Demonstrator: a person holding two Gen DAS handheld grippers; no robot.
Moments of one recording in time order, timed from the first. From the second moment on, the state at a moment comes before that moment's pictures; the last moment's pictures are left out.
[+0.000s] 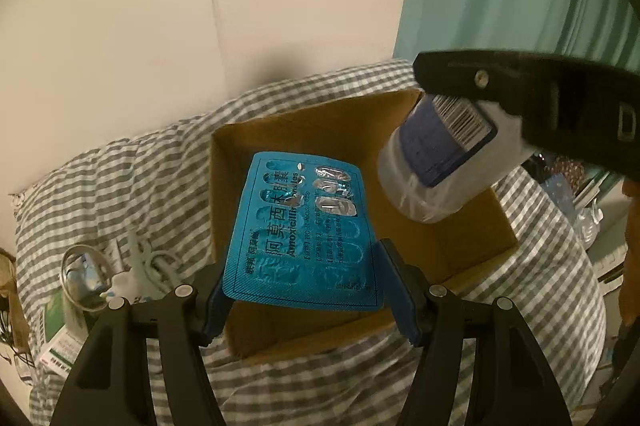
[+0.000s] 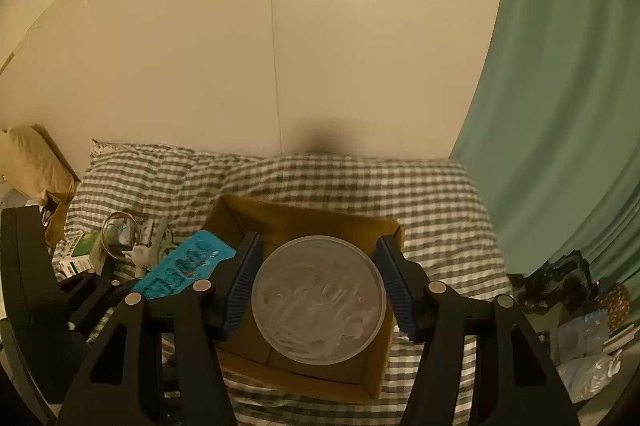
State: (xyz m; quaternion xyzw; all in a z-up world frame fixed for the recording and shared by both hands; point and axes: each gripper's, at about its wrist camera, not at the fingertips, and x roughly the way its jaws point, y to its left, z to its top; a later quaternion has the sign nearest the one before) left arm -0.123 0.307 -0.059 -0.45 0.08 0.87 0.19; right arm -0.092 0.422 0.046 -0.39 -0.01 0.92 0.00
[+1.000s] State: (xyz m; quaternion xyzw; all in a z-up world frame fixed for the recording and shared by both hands) left arm -0.035 0.117 0.084 -0.34 0.07 0.93 0.06; right arm 0.028 0.342 0.124 -0.31 -0.03 0.95 -0.01
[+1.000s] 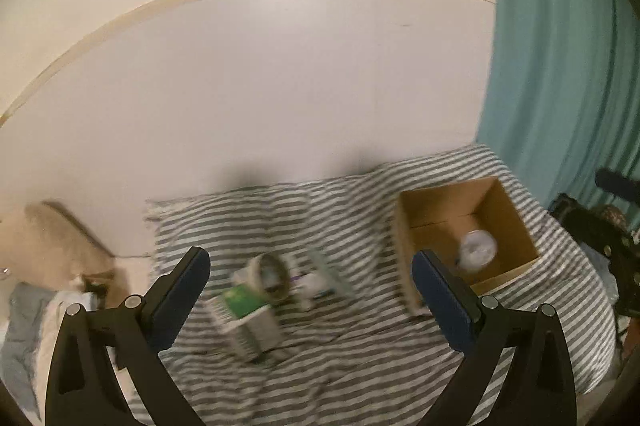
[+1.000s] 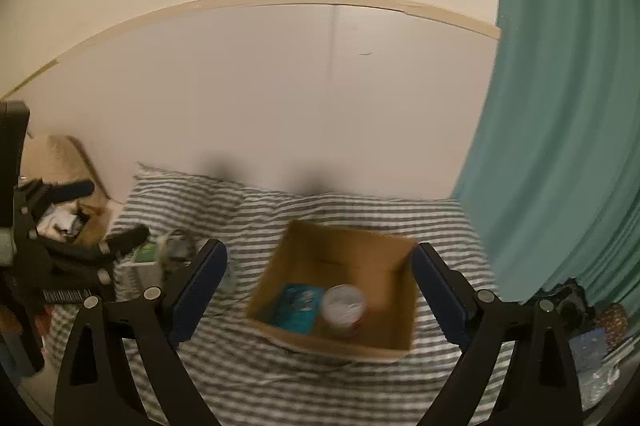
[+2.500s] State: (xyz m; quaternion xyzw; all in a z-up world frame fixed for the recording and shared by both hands) left arm -0.076 -0.125 -0.145 -0.48 -0.05 0.87 -0.10; right arm -0.101 0.077 -0.133 -0.44 -0.04 0.88 -0.19
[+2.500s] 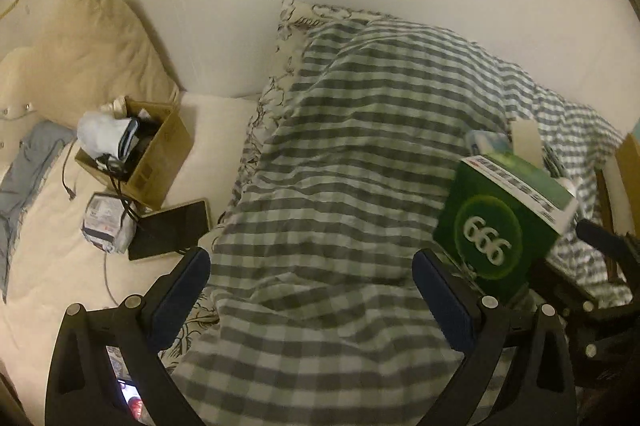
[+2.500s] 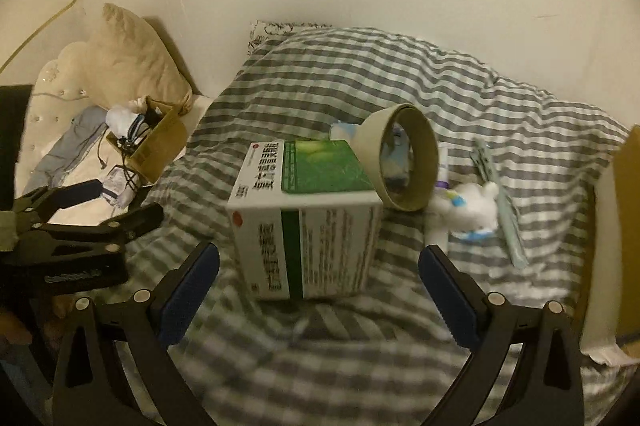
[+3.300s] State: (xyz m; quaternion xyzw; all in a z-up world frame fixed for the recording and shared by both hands) left arm -0.053 -0.104 -0.113 -0.47 -0.04 0.88 -0.10; right arm -0.099 0.071 -0.108 -0.45 -0.04 0.87 -0.19
